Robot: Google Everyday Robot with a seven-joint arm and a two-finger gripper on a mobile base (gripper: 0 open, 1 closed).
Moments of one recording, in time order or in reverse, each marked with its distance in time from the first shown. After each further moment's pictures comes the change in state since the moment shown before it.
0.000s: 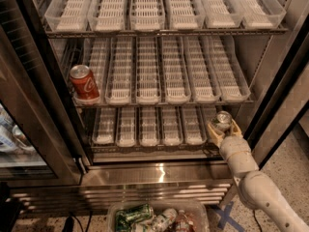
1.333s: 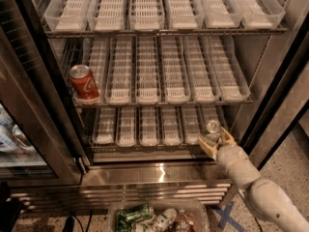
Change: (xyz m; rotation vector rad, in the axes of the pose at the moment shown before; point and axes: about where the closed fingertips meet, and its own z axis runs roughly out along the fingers) arm -0.008 0.056 -0.039 -0.226 0.042 -0.036
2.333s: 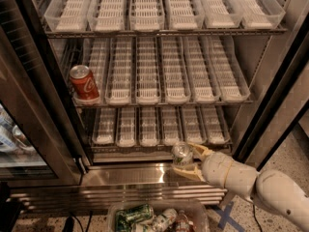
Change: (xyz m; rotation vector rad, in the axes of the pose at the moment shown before) arm -0.041 0.142 -0.056 -0.581 0.086 -0.194
